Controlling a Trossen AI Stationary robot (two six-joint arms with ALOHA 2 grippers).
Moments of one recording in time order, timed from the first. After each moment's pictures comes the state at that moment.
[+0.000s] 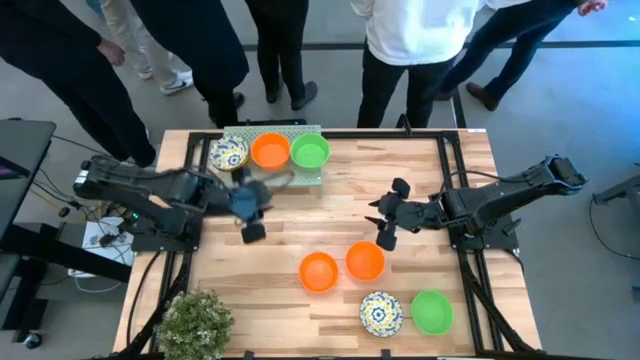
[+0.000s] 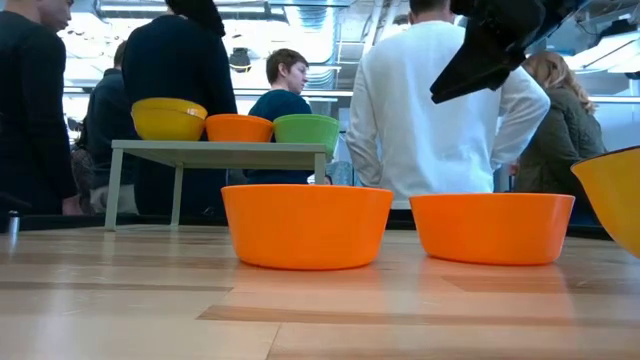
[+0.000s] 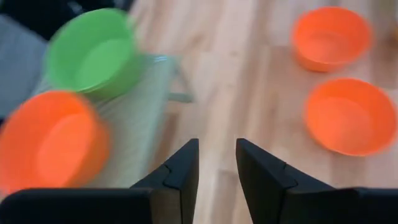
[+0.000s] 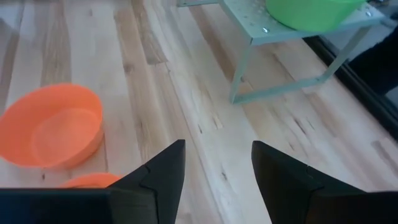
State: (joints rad) left arm -0.24 1.22 1.25 -0.94 -0.48 -0.19; right arm 0.25 1.12 0.76 -0.35 0.52 0.30
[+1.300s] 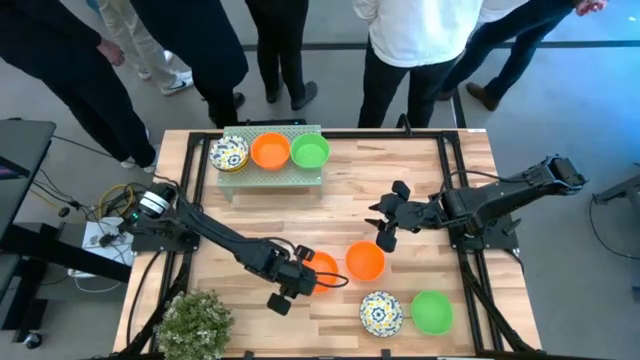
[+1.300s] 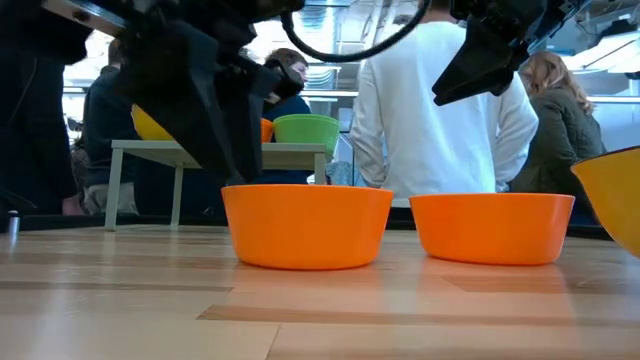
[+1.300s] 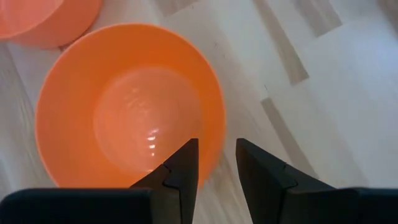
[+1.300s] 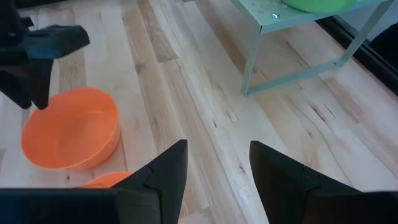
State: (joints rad) left arm -0.46 1.85 1.25 -0.49 -0.08 0.12; right arm 0.25 1.12 0.76 -0.36 0.47 0.39
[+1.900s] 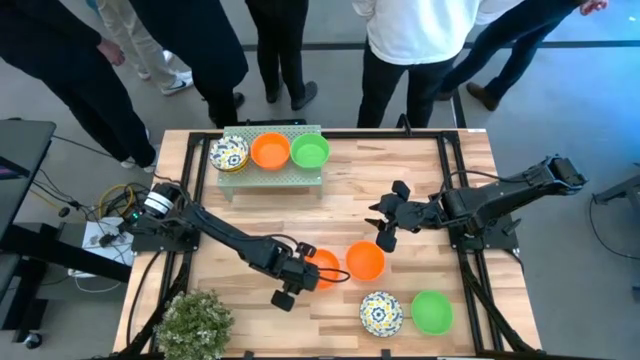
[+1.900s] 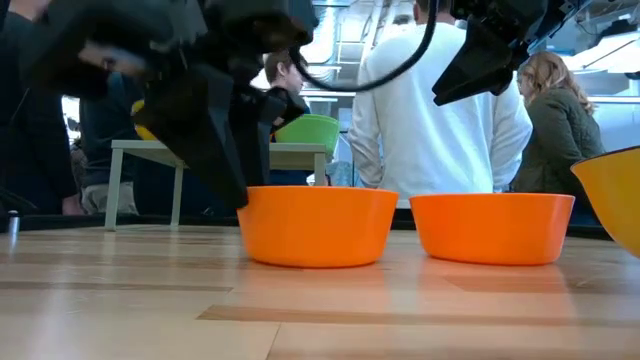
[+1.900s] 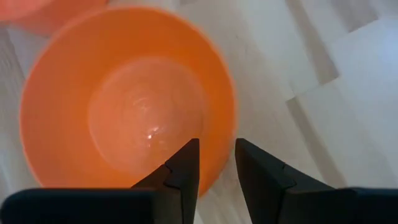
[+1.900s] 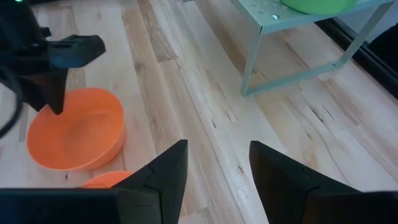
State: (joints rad) left arm -0.42 1.88 1.22 -0.44 -0.08 0.12; right arm 0.25 1.12 0.76 -0.36 0.47 0.38
